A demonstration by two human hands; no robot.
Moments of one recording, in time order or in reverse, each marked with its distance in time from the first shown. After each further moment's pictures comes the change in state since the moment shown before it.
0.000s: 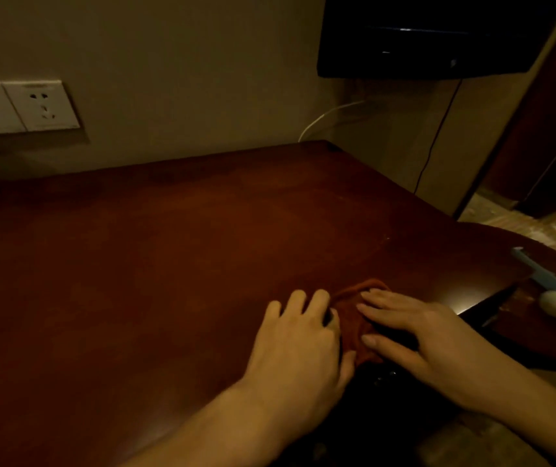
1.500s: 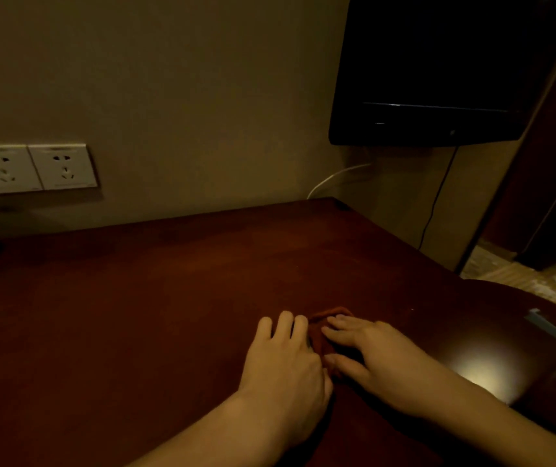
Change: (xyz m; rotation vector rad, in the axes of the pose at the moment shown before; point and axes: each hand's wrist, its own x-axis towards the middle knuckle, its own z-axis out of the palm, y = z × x) left_hand 0.050 -0.066 -0.004 0.275 -0.125 -0.032; right_hand 0.112 -0.027 0.005 -0.135 -0.081 -0.007
